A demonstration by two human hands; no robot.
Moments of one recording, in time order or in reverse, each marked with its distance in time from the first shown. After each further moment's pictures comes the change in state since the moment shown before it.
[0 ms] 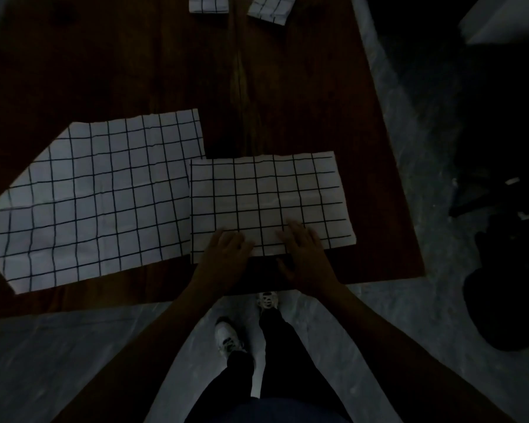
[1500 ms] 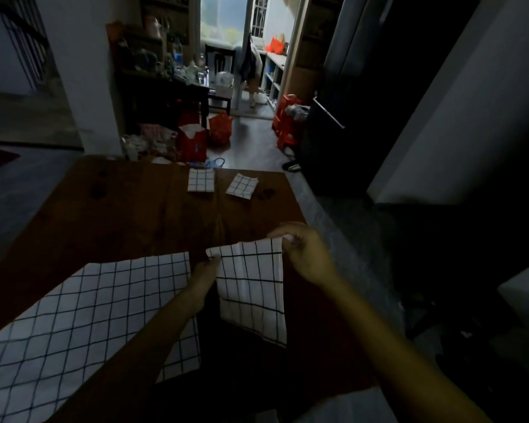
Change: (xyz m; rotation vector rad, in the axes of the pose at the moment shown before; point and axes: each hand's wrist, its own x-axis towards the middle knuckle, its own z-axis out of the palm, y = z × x) left_hand 0.118 -0.045 -0.175 -1.542 0.041 -0.846; right_hand 0.081 -0.069 -0.295 0.421 0.442 -0.173
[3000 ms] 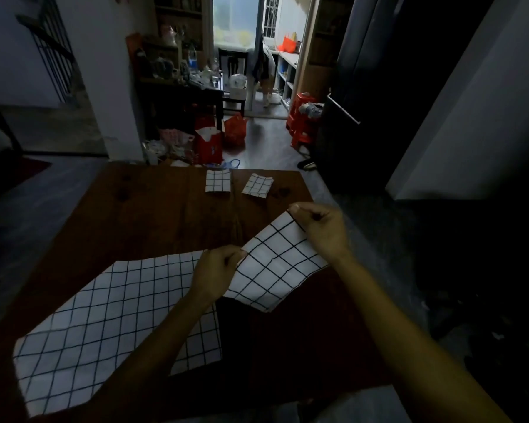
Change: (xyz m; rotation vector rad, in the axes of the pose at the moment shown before) left_hand -0.056 0.018 -0.020 0.608 0.142 0.891; right_hand 0.020 -0.028 -0.001 0.393 0.305 0.238
